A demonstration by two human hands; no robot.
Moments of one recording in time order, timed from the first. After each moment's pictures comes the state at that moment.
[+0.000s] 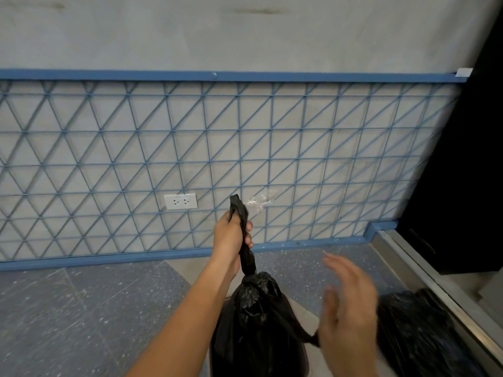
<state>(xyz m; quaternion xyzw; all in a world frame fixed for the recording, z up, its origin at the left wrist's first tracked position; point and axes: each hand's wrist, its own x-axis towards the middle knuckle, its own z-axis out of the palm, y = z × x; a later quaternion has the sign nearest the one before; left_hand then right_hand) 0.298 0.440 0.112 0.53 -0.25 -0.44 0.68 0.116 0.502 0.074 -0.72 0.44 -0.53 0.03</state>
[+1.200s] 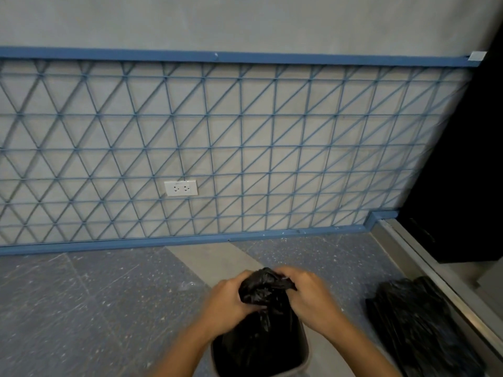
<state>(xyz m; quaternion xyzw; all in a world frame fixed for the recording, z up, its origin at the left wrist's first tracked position) 0.313 0.506 -0.002 0.66 -0.61 -0.29 0.33 0.137 0.452 0.031 -0.83 0.44 -0.18 0.29</state>
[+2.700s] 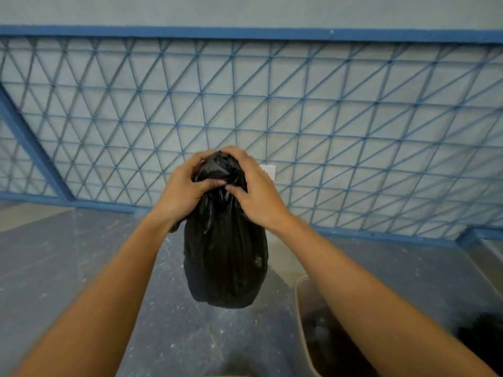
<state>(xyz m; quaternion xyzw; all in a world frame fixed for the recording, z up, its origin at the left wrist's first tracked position) 0.537 0.572 0.127 0.63 -0.49 -0.14 0.58 0.418 0.478 0.114 -0.87 0.14 -0.35 0.33</state>
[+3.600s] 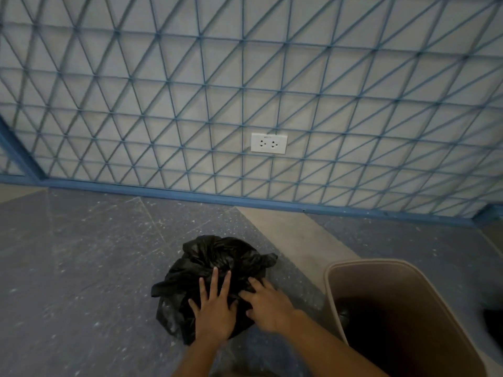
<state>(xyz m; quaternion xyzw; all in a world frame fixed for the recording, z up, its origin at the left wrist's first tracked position) 0.515 0.603 -0.207 0.89 -0.40 -0.22 0.10 0.413 0.511 -0.168 -0.93 0.26 0.20 0.17</state>
